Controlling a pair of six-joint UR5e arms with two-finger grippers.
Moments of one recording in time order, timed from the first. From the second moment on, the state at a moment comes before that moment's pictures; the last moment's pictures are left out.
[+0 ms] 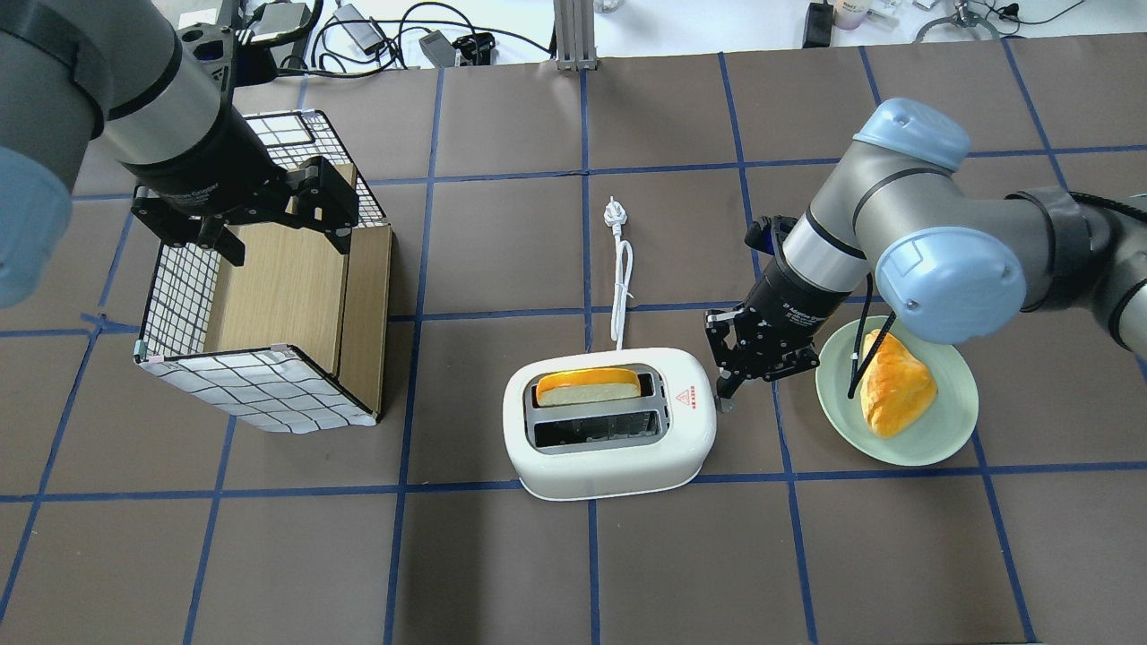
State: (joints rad) left arm -1.57 -1.46 -1.67 -1.53 1.58 -0.08; right arm 1.54 -1.48 1.97 -1.69 -1.21 0.09
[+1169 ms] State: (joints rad) left arm -1.57 -1.46 -1.67 -1.53 1.58 -0.08; right arm 1.55 -1.46 2.06 -1.78 -1.22 0.09
